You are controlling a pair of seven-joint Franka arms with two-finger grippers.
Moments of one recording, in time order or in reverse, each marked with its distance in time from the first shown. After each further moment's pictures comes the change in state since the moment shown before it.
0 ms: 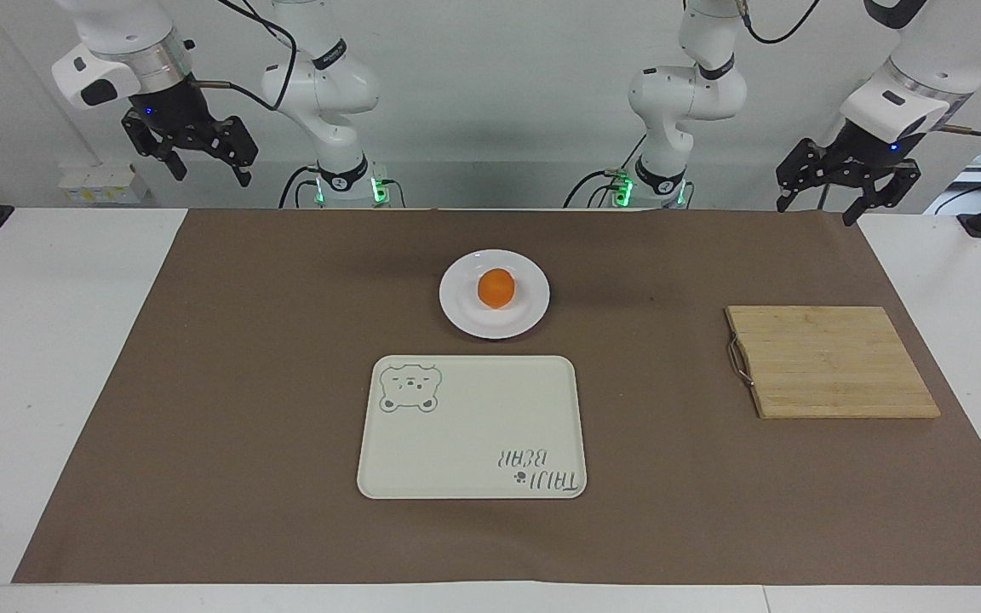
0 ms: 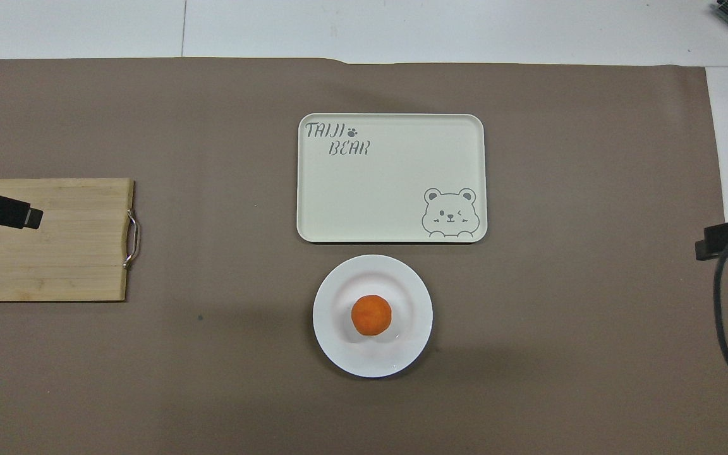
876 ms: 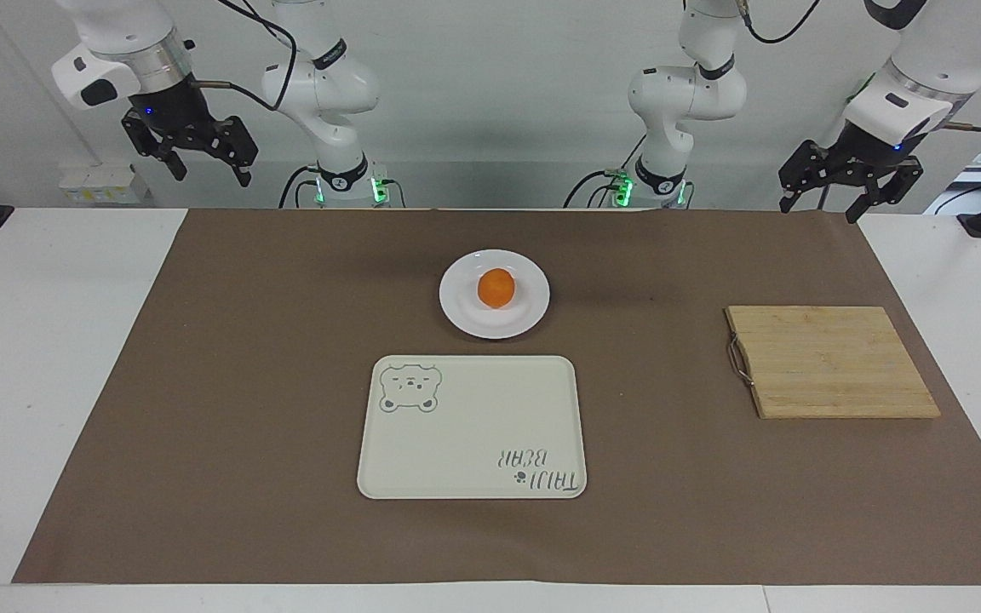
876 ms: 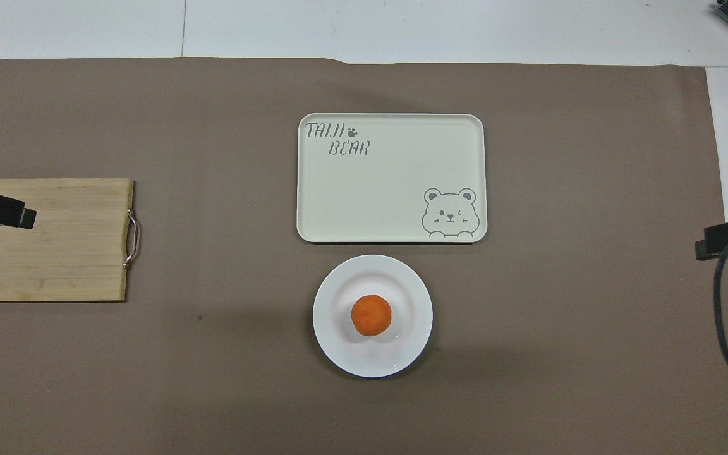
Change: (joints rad) left arm 0.000 -0.001 0.001 0.000 0.004 -0.008 -0.032; right arm 0.000 0.000 0.000 0.000 0.000 0.000 0.000
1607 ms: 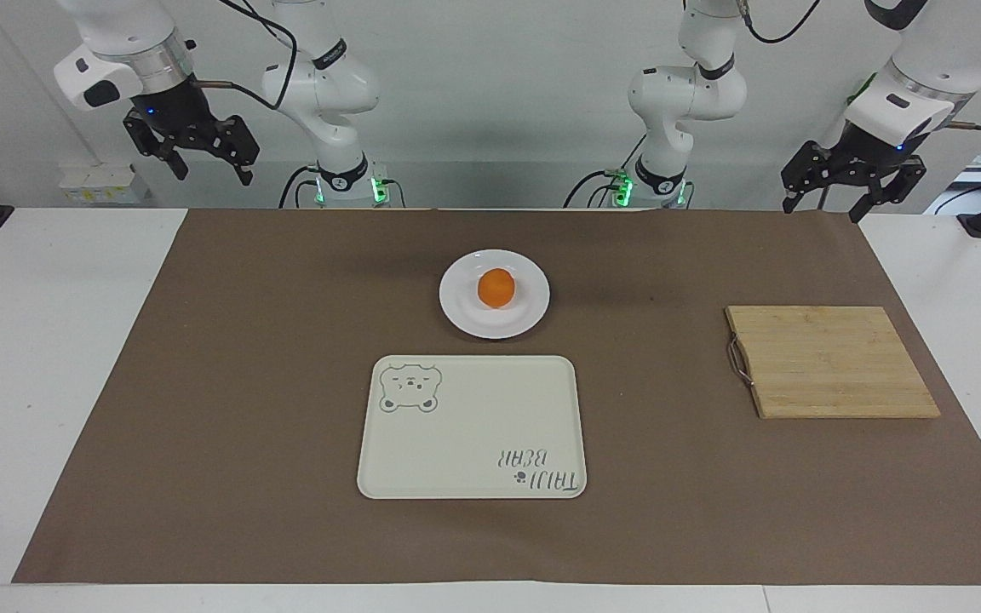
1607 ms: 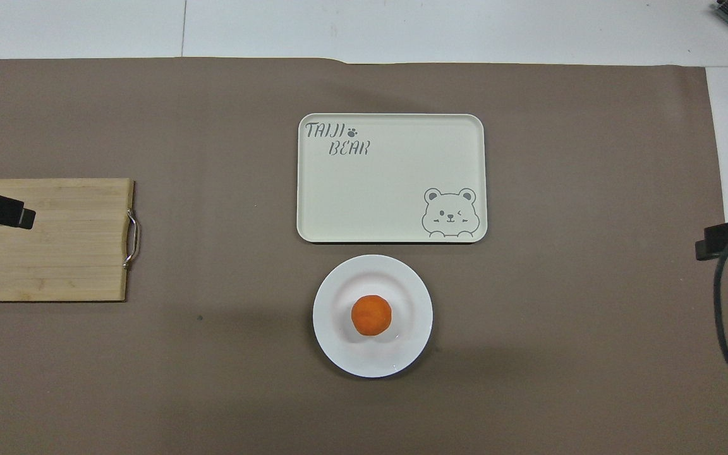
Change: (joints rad) left arm 0.000 0.000 -0.002 0.000 0.034 0.001 0.001; right arm 0.000 0.000 0.002 -0.010 0.001 0.000 -0.025
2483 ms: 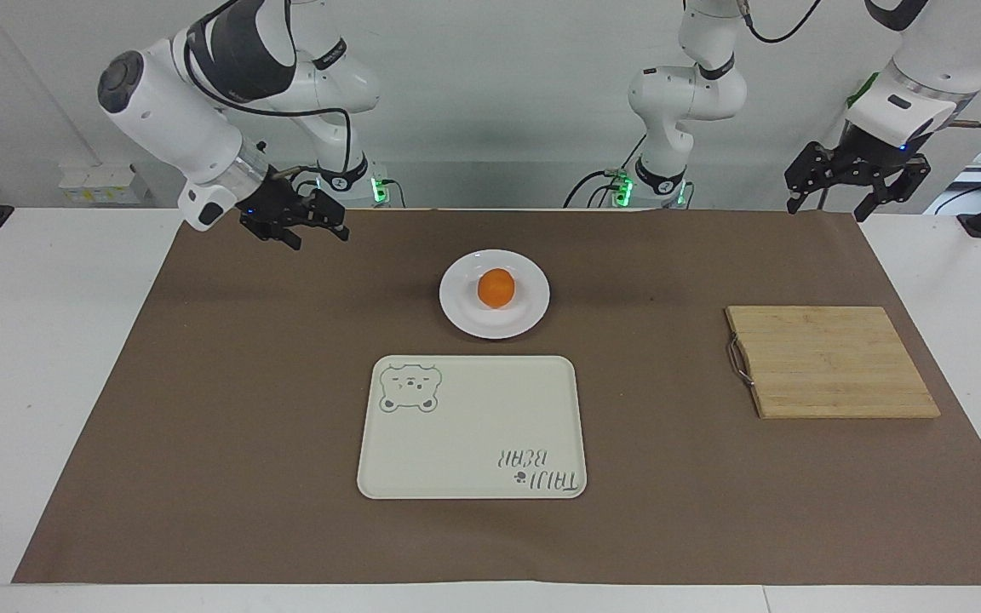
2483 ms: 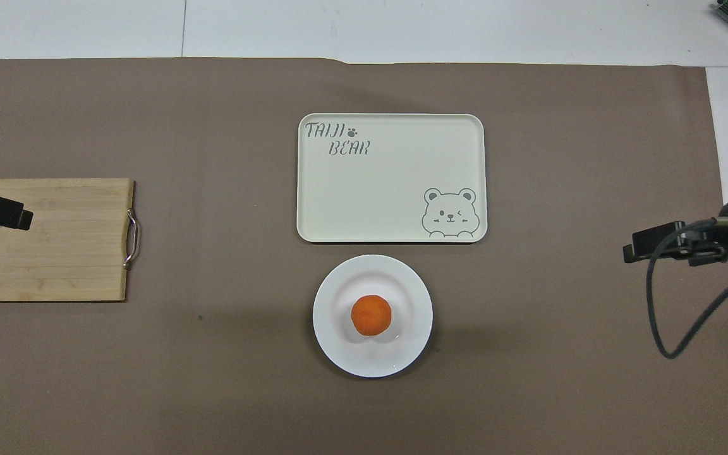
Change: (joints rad) left arm 0.000 0.000 0.003 0.000 0.005 -0.002 0.000; right arm 0.033 0.010 0.006 -0.407 0.470 0.306 -0.069
